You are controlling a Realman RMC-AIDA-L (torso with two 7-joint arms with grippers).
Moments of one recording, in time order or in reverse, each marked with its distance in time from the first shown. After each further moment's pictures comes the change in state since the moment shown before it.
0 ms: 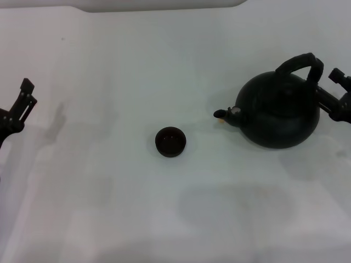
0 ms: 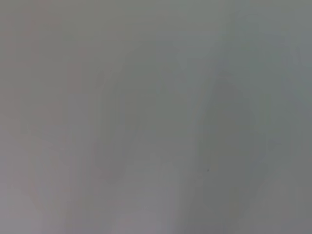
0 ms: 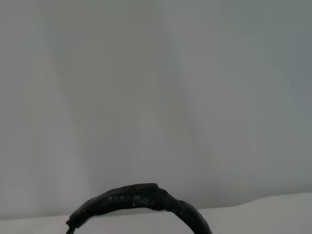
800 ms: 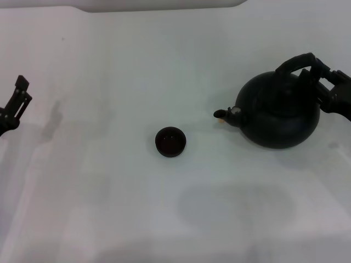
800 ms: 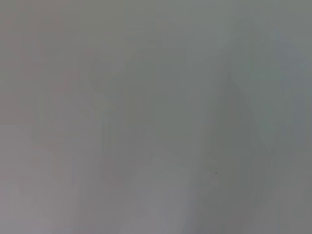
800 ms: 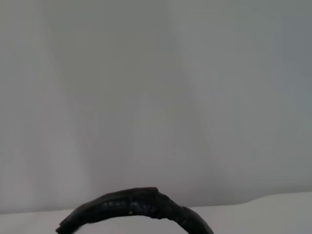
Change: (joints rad) left arm -0.009 0.003 0.000 0.009 -0.020 0.001 0.000; right arm 0.048 0.002 -0.009 0.004 -0.001 -0.055 0.019
